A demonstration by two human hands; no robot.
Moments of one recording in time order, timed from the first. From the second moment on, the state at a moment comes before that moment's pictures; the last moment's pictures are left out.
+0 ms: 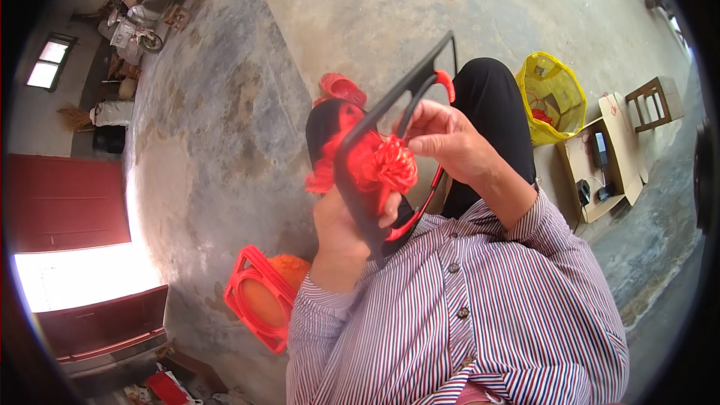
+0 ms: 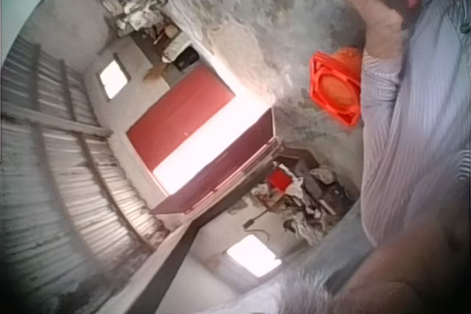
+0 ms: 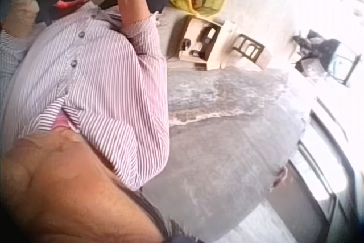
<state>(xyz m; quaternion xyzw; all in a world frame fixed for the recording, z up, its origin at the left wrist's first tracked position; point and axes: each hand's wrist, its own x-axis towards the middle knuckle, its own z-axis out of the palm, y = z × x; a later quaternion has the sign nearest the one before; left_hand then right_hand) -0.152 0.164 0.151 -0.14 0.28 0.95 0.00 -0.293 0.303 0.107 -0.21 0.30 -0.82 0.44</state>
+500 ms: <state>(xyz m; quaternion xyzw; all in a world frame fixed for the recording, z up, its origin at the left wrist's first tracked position) -0.146 0.141 0.133 -0.18 0.34 0.91 -0.14 -0.297 0.344 0.124 -0.21 0.30 -0.89 0.28</state>
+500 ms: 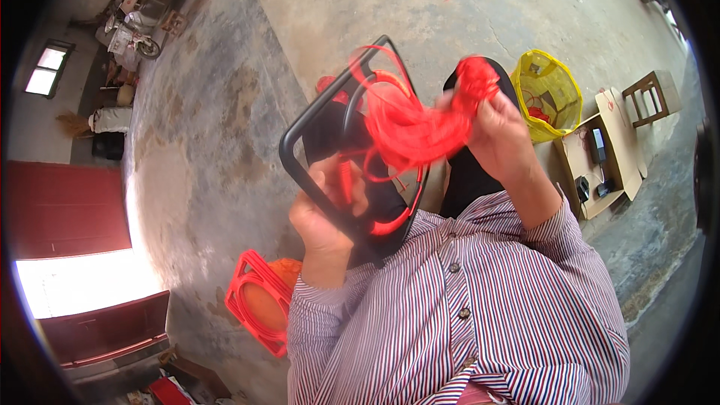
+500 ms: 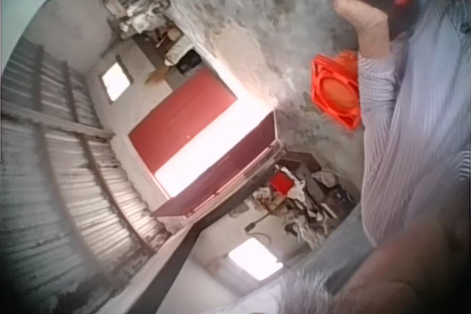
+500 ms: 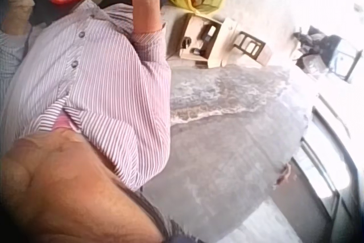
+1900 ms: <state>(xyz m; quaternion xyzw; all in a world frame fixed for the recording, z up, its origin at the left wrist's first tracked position) -0.138 0.128 0.138 -0.15 0.38 0.91 -0.05 -0.294 0.340 0.044 -0.43 0.78 -0.35 0.27</state>
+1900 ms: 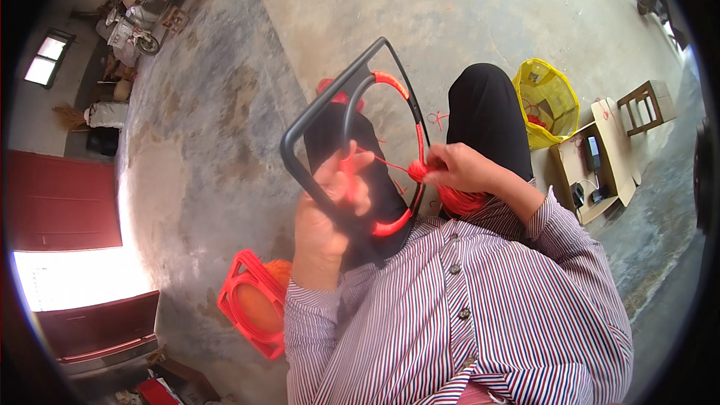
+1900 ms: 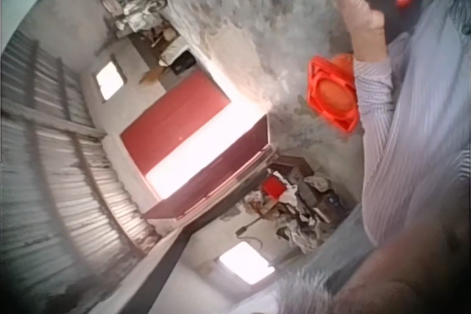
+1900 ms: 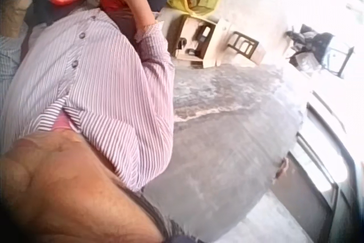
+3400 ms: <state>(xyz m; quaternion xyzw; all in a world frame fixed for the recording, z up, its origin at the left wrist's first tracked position) -0.113 0.087 0.119 -0.24 0.30 0.91 -0.13 -0.311 0.377 0.066 -0.29 0.87 -0.38 0.14</state>
